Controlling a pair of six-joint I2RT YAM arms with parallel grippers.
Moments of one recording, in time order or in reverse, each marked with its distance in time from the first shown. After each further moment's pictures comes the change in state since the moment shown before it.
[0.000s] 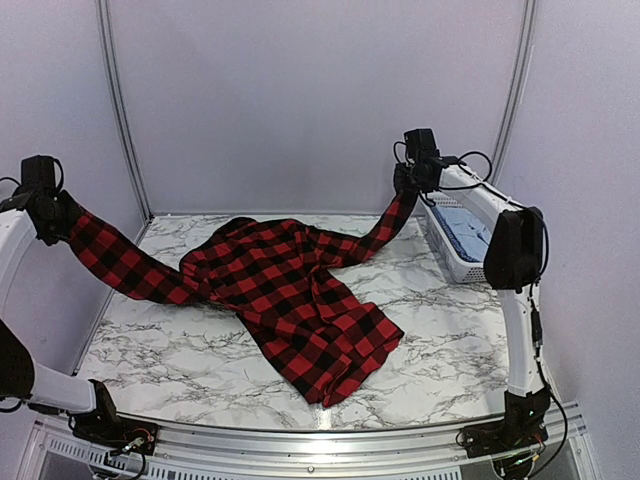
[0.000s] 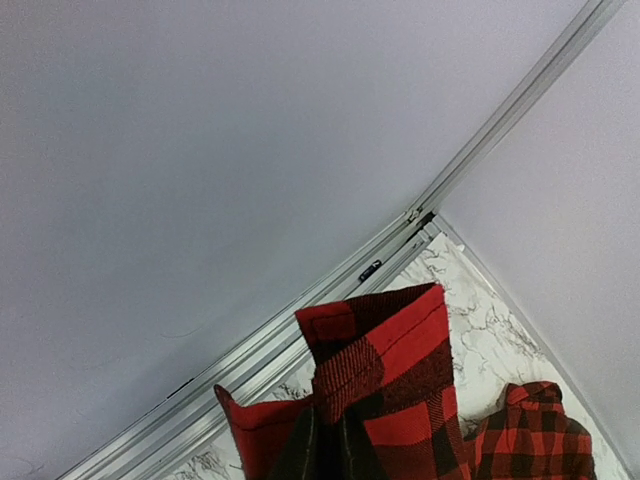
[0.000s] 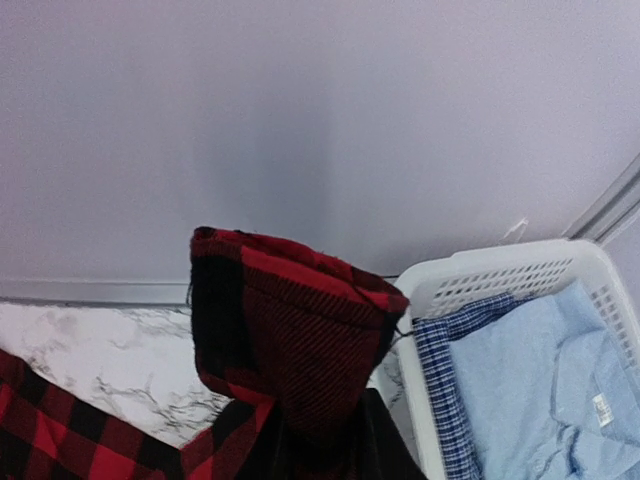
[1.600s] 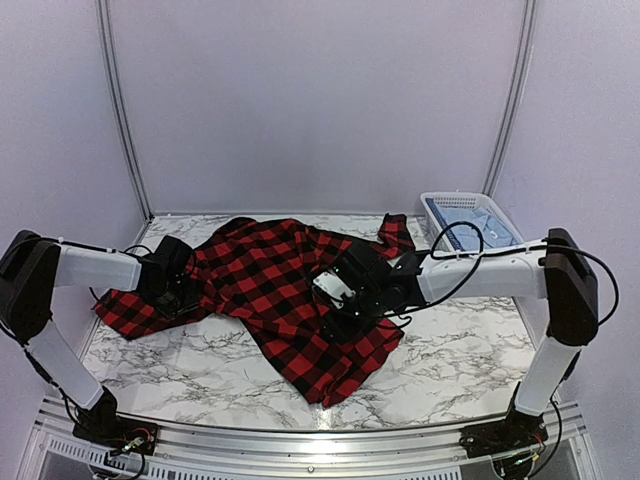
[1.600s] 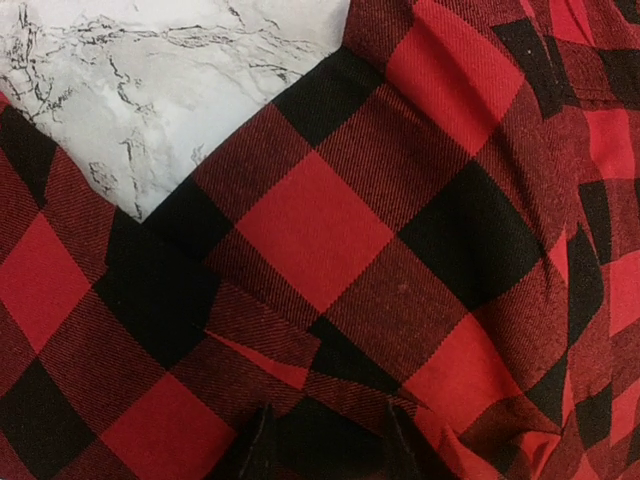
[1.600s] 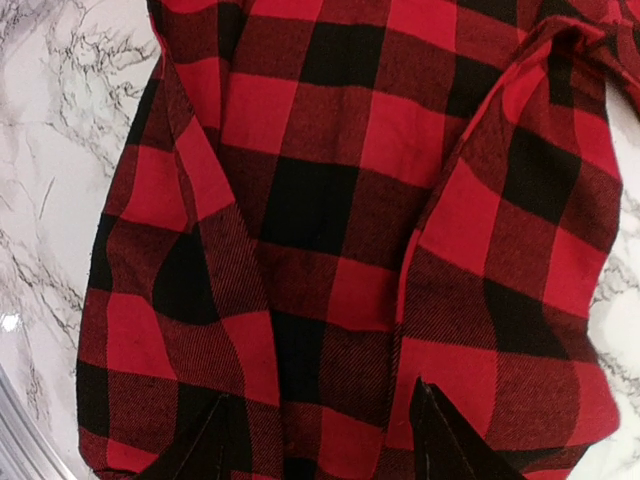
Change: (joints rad) left arm -0.681 0.388 -0.418 0.320 0.023 -0.225; right arm 0.654 -0.565 -1.088 0.083 -0.404 -0.032
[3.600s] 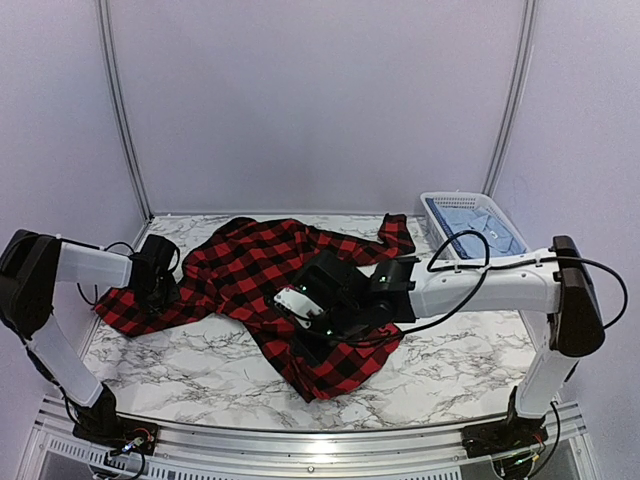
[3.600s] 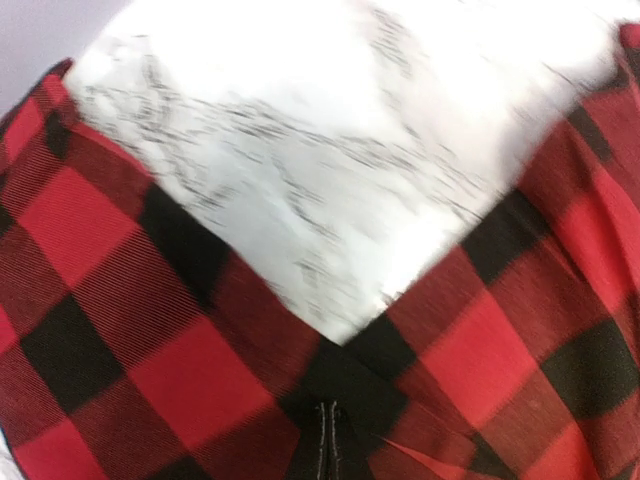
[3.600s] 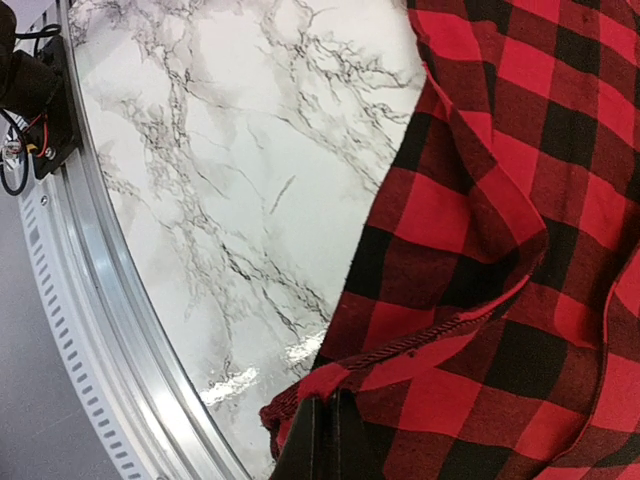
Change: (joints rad) left arm 0.121 0.022 -0.017 0.053 -0.121 0.074; right arm 0.219 -0.008 0.134 -0.090 -0.078 0.123
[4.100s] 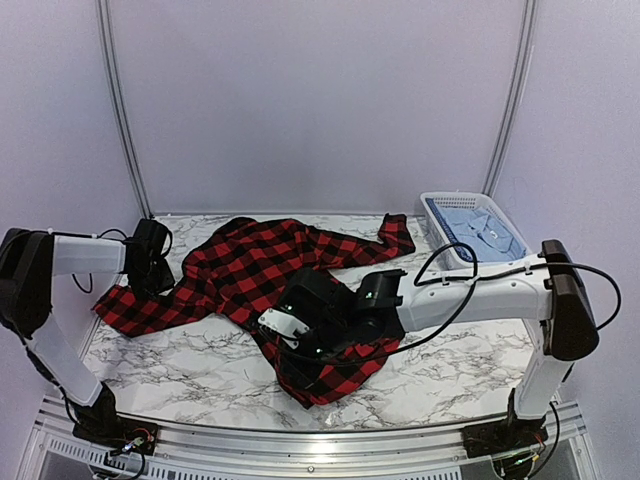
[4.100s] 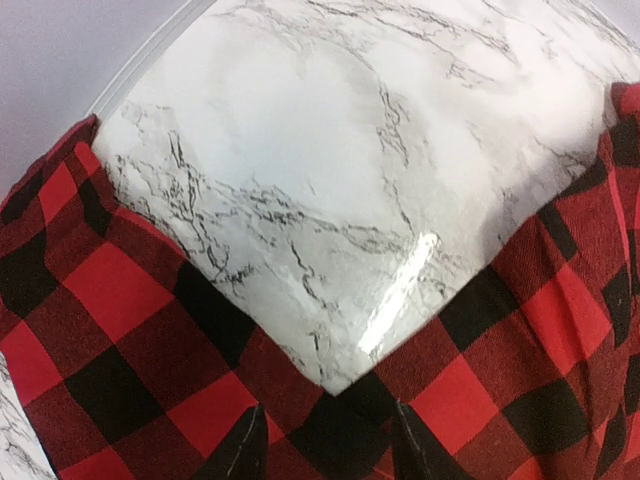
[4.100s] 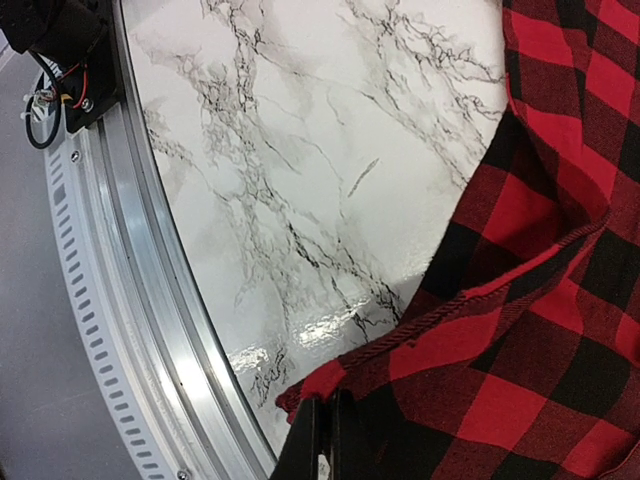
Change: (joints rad) left arm 0.076 -0.013 0.095 -0.075 0.018 0.037; right arm 0.074 0.051 0.034 -0.005 -0.048 -0.040
